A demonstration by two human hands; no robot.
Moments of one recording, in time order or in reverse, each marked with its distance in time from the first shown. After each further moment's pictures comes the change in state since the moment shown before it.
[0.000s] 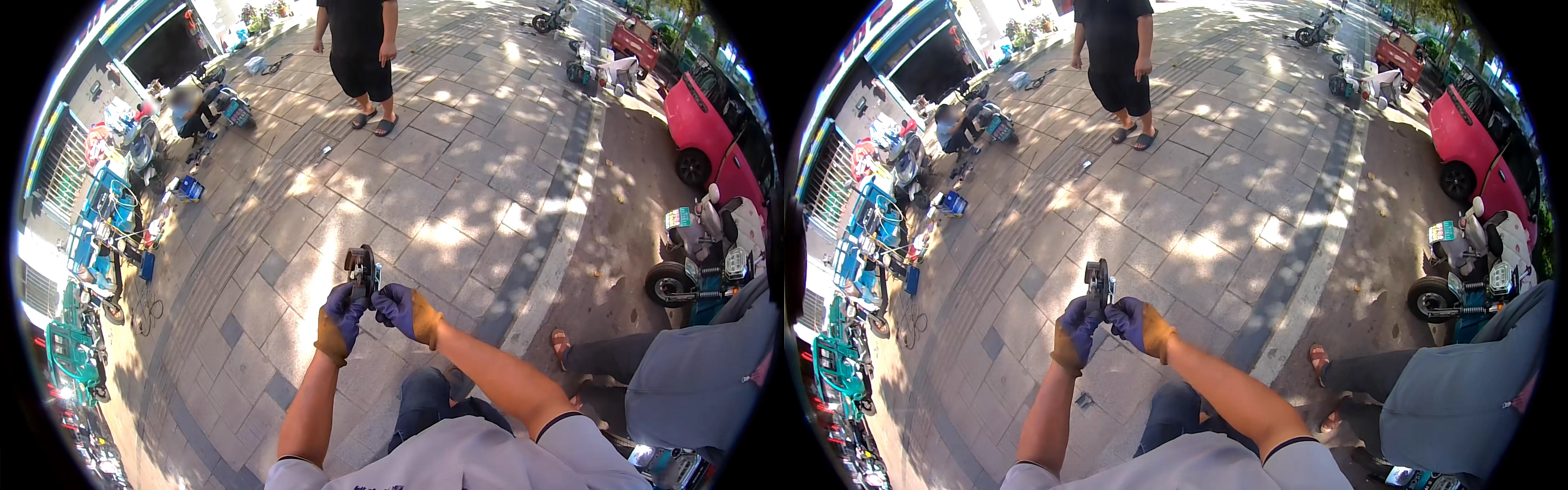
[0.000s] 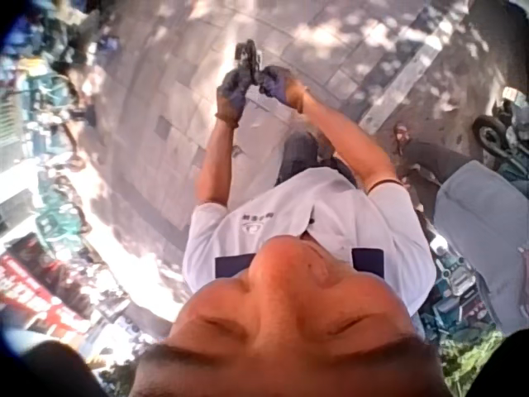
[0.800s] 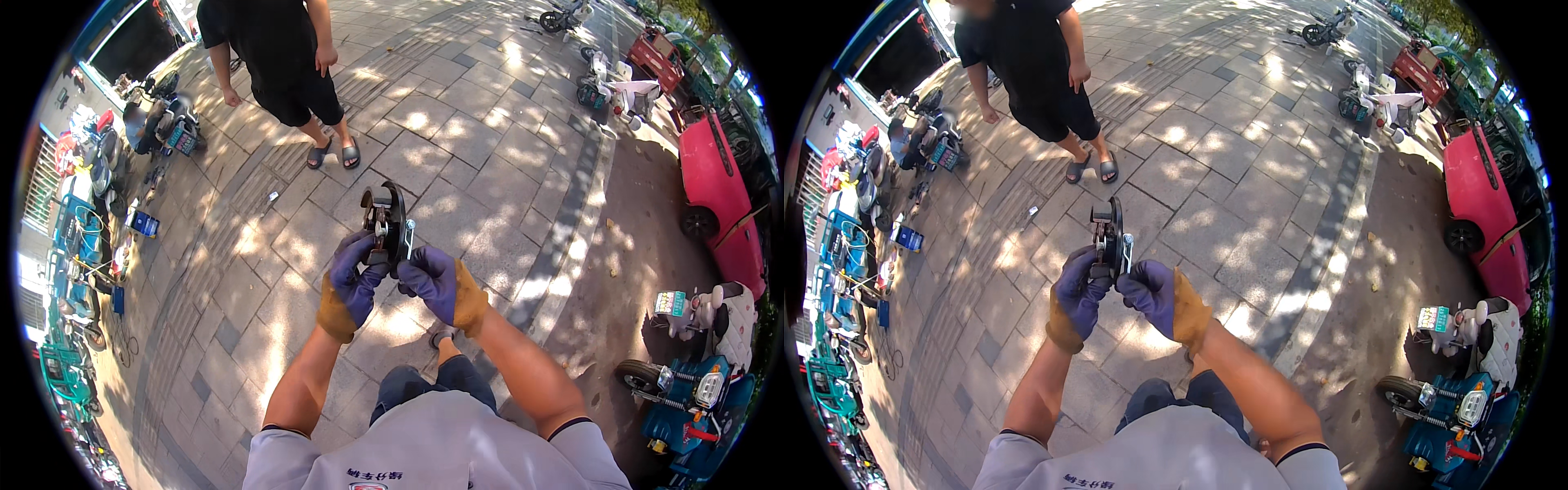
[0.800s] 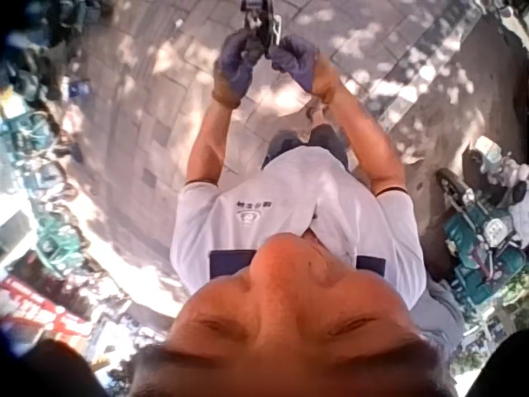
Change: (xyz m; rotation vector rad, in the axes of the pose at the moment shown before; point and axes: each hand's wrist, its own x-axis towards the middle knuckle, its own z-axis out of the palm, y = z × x) left_hand 0.705 0.085 0.282 0.139 -0.042 0.359; right_hand 0.445 -0.256 -0.544 -0.152 0.112 -0.103
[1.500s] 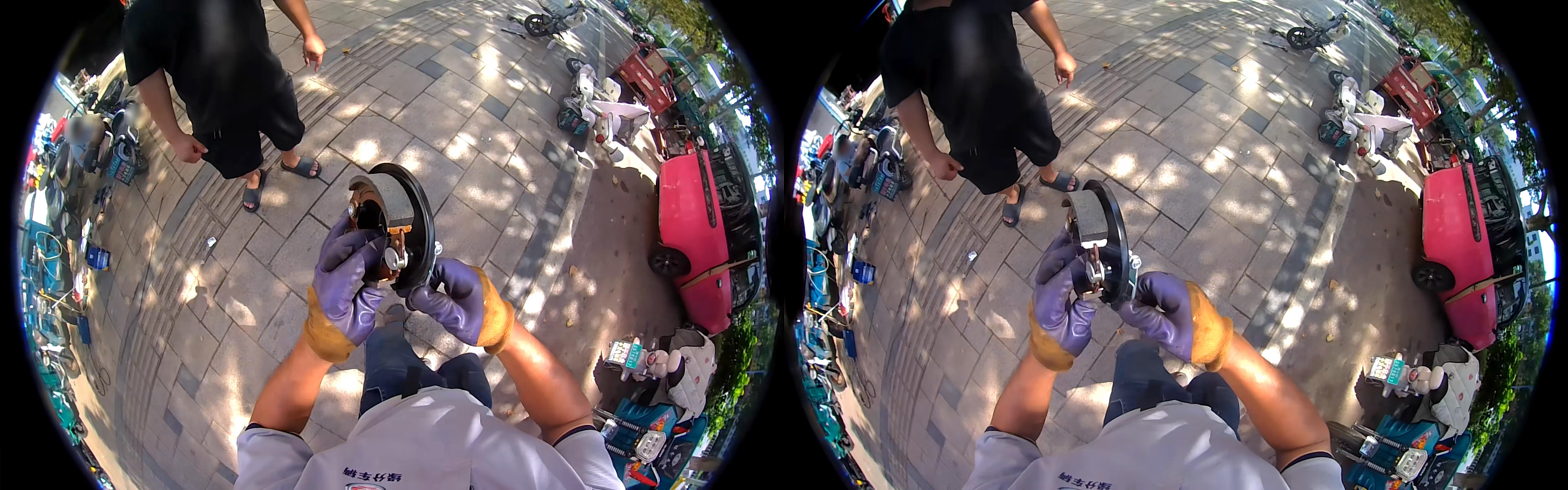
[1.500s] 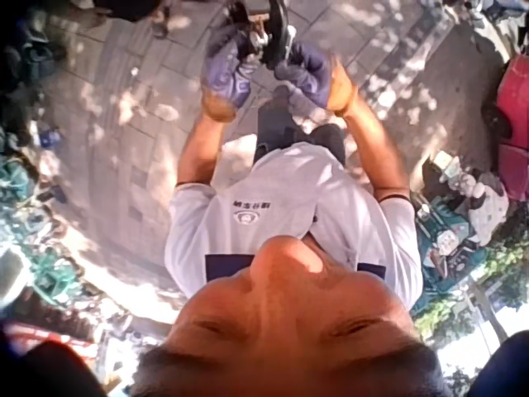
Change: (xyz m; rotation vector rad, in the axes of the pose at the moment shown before) left_hand 0.422 -0.086 0.162 0.119 0.004 0.403; right_hand 0.303 -0.060 -0.329 -0.155 -0.156 0.015
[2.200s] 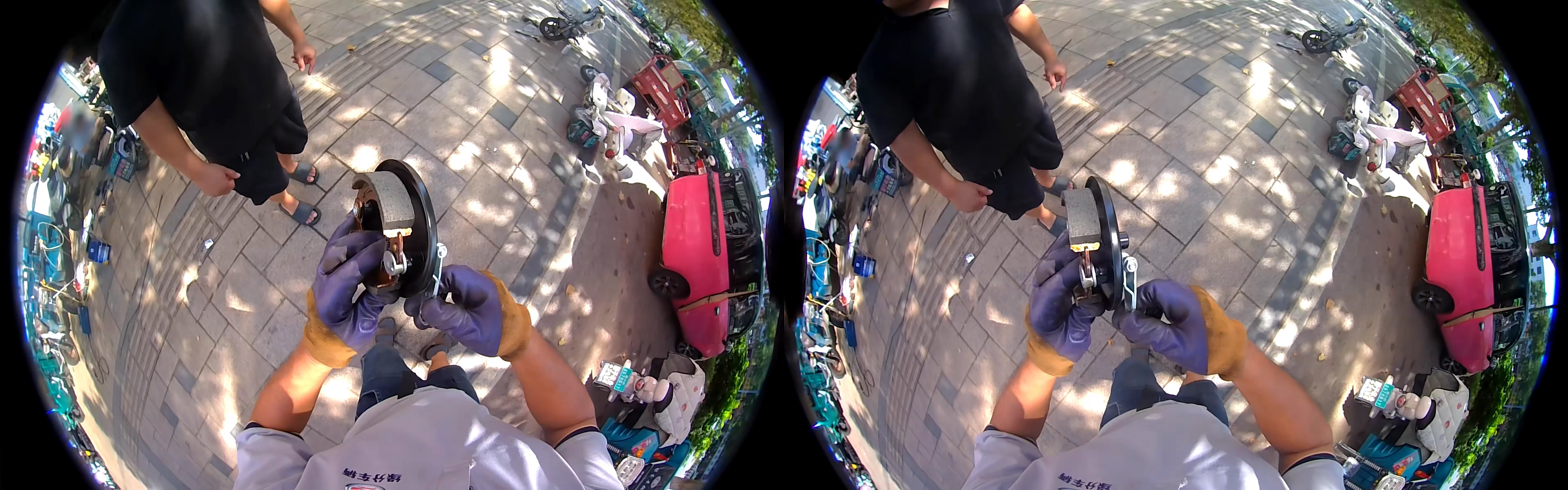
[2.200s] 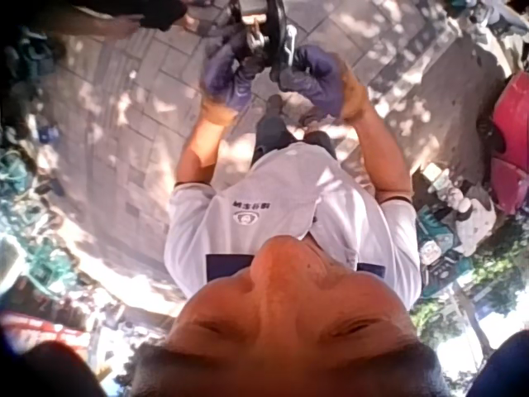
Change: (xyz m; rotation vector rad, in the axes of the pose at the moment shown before) left_hand 0.102 -0.041 0.043 -0.059 0.004 -0.088; right_hand 0.070 -0.029 -0.105 0.094 -0.030 0.007
